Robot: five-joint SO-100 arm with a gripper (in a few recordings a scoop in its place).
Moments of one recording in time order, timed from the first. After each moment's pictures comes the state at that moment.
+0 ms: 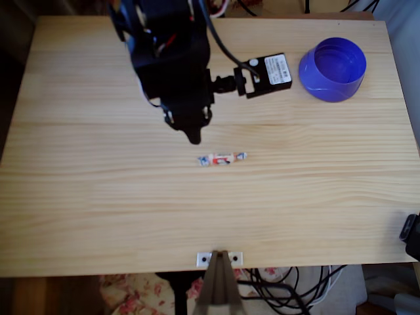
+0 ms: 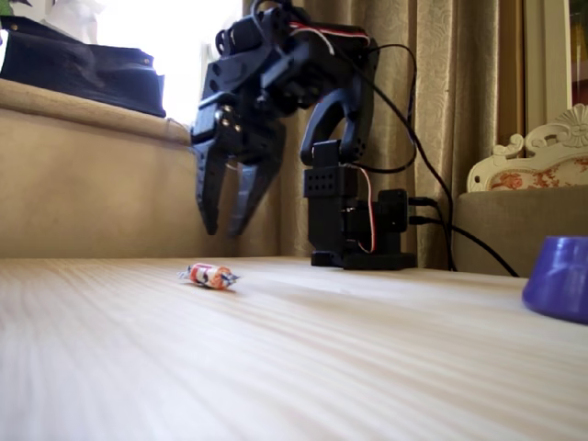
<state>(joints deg) -15.4 113.5 125.7 59.5 -75.5</state>
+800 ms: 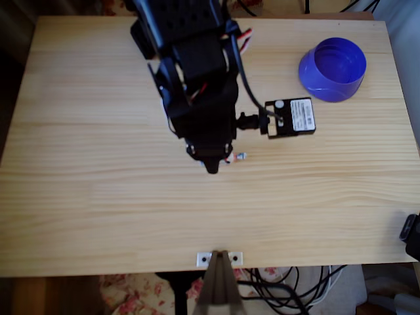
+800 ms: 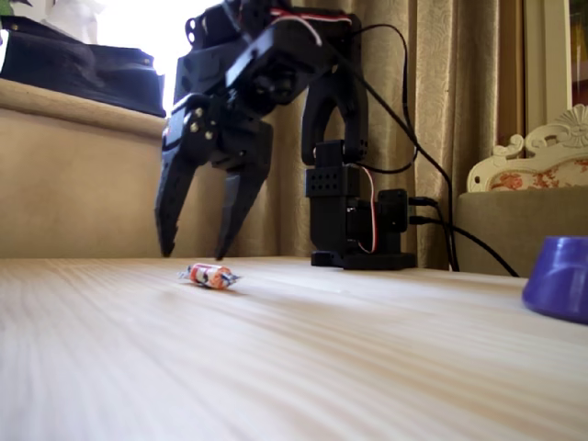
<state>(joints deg) -18.5 91.8 108.4 58.5 -63.2</state>
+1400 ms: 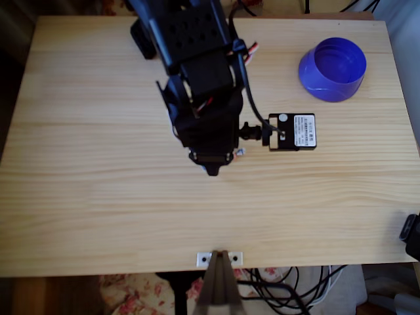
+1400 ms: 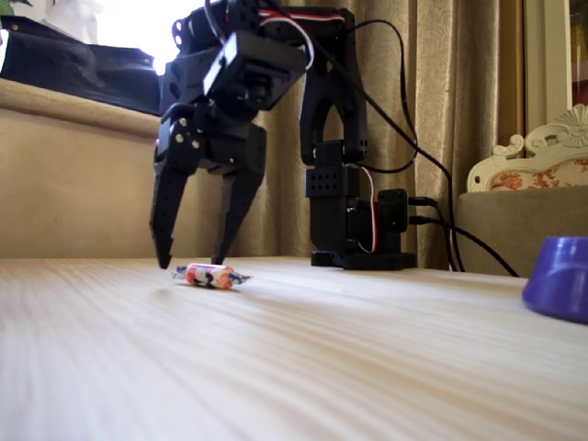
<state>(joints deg) -19.0 87.5 104.2 60.9 -60.2</state>
